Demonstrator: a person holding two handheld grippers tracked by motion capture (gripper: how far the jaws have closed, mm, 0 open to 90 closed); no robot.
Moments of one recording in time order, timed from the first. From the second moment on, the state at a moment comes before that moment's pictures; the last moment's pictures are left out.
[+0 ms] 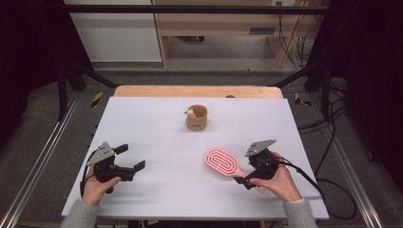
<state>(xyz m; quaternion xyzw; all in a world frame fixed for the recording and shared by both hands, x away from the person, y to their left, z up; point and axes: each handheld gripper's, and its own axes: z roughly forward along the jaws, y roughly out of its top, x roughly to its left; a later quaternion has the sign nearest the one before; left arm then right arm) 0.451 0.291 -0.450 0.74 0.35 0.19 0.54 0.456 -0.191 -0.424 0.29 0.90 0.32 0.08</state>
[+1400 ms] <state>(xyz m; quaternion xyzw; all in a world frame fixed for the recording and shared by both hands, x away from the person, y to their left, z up) 0.451 0.289 -0.451 0.75 0.35 0.19 0.54 0.459 -0.181 -0.452 0.28 0.92 0.26 0.08</state>
